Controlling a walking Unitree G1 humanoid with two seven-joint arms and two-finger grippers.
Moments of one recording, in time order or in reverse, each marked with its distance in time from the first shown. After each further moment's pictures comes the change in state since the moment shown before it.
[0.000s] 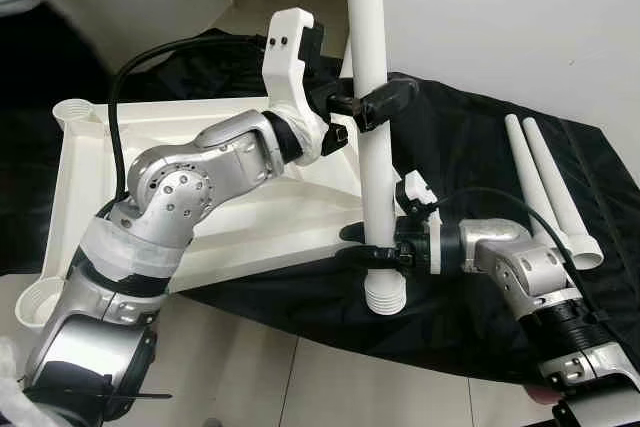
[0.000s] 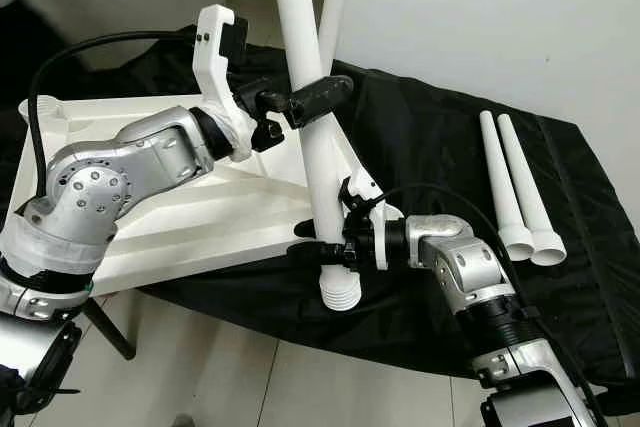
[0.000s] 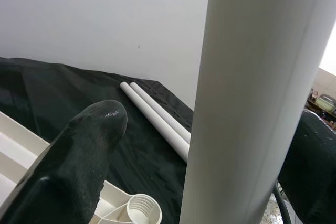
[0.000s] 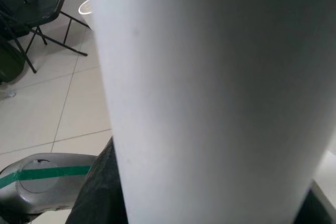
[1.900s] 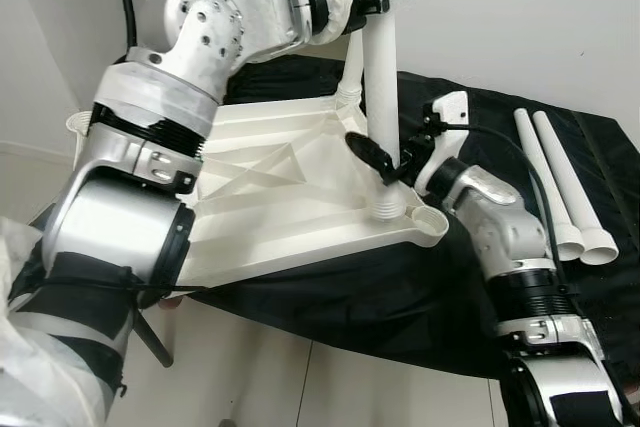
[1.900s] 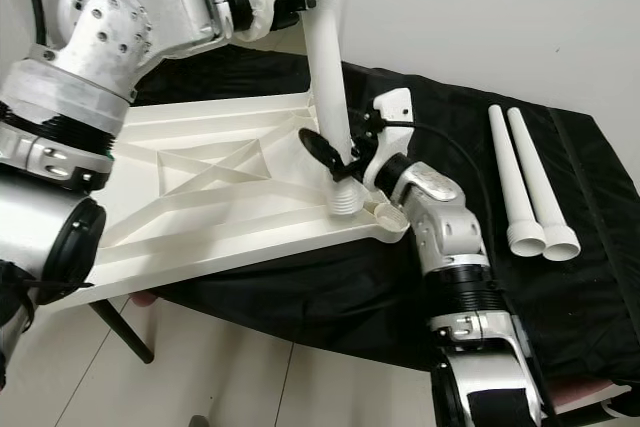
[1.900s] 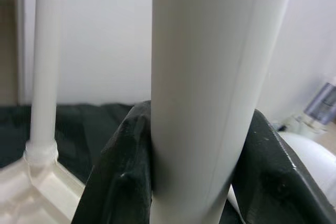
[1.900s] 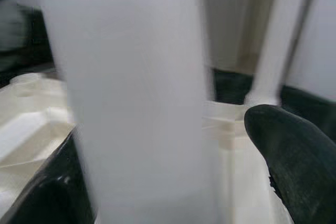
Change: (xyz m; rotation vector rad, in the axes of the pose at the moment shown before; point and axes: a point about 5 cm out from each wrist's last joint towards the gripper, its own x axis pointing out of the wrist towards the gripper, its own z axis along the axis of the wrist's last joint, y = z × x) left arm 0.071 0.006 0.085 0.144 -0.032 0.183; right arm 0.001 -0.047 0.067 -0.150 -0.396 -0.859
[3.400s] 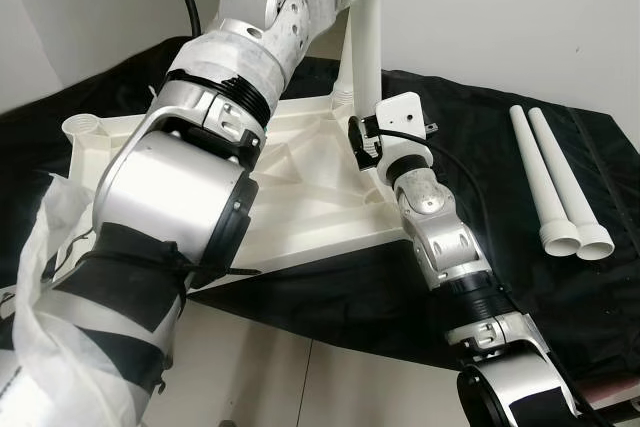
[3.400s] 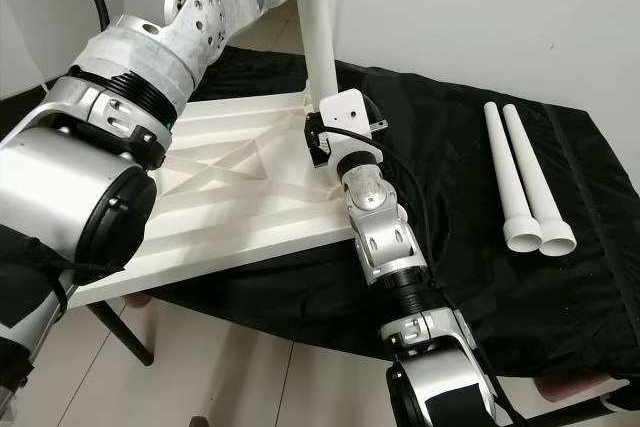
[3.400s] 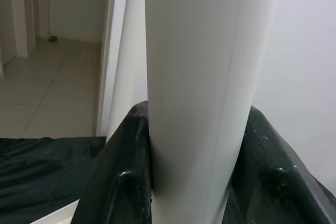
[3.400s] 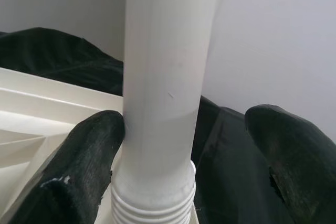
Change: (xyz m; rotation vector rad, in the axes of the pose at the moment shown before) left arm 0.027 0.027 0.015 0.116 -0.130 0.288; right arm 0.025 0.019 -0.009 -0.305 0.021 -0.360
